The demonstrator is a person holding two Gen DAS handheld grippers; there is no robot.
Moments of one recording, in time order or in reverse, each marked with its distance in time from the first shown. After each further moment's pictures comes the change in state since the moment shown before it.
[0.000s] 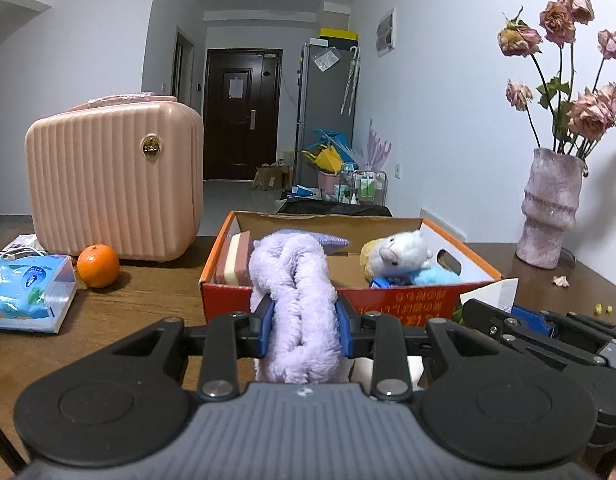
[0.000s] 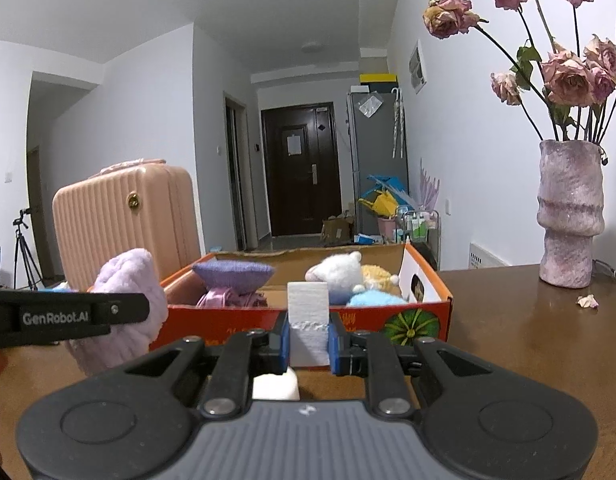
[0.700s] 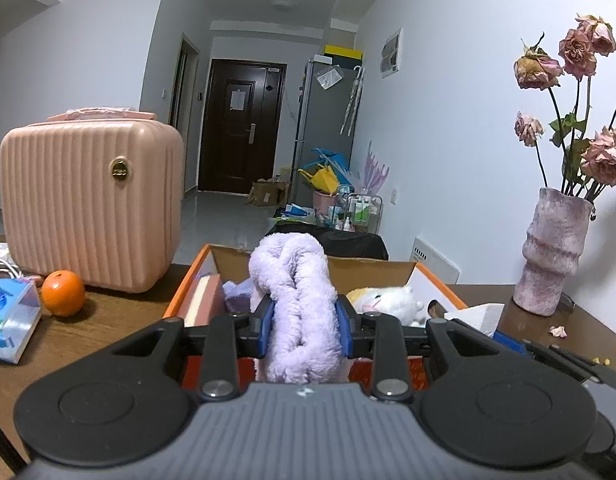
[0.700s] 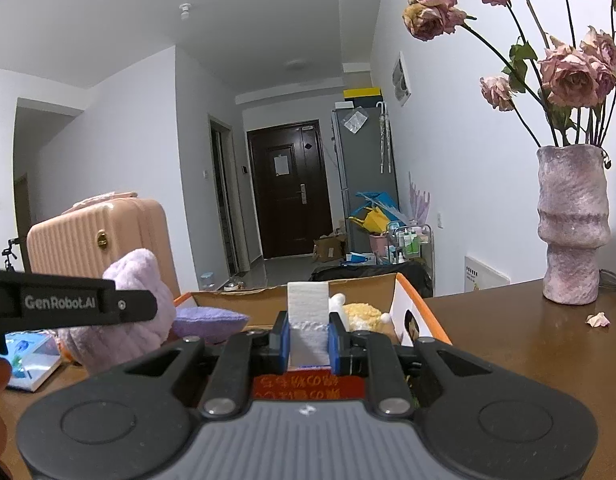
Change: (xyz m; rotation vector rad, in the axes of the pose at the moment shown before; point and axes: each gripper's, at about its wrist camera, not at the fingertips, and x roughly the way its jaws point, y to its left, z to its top) left arm 0.042 -0.016 0.035 -0.058 -0.054 -0.023; right arm 0.041 -0.019 0.023 0.053 -0.065 -0.022
